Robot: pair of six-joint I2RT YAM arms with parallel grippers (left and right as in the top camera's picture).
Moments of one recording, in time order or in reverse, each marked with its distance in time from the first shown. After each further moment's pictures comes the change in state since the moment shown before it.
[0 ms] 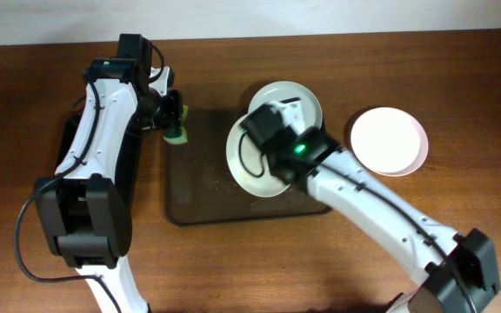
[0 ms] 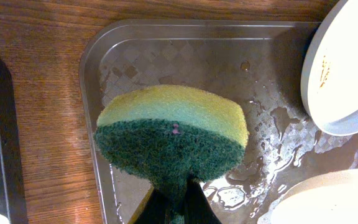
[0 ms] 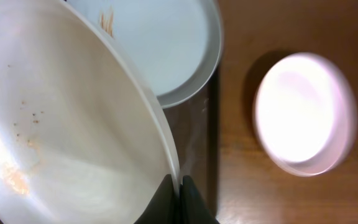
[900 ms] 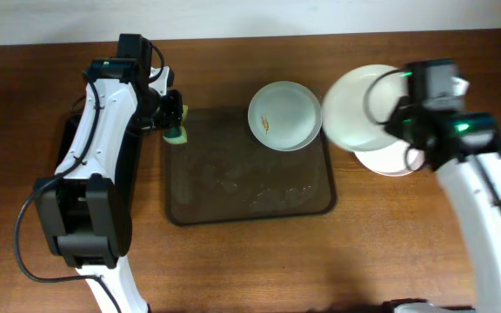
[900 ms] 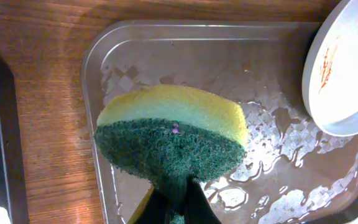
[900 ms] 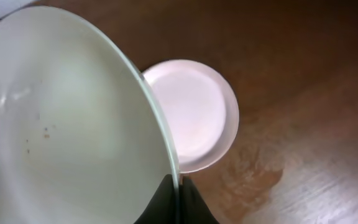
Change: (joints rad) left arm 0.000 0.000 0.000 0.000 -0.003 0.000; right arm -0.668 -0.252 0.001 -0.050 -0.235 0.061
